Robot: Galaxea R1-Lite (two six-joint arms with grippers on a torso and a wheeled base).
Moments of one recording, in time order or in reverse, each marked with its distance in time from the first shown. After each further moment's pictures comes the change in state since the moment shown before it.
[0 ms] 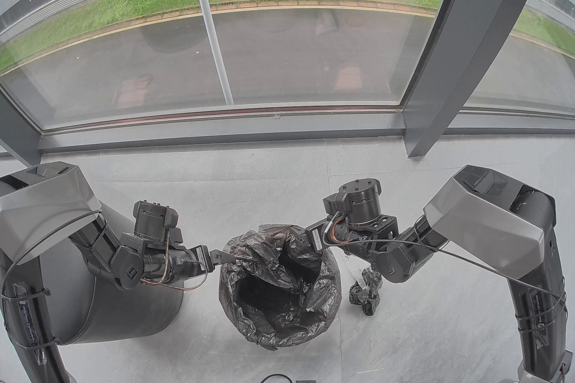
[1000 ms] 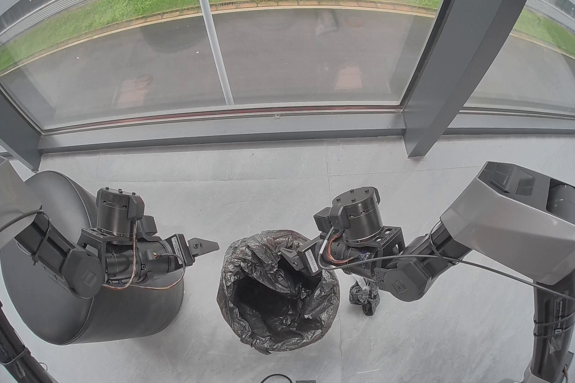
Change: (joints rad) left arm -0.008 -0.299 0.178 0.002 -0.003 -0.072; right arm 0.096 -0.150 0.175 0.036 -0.003 -0.015
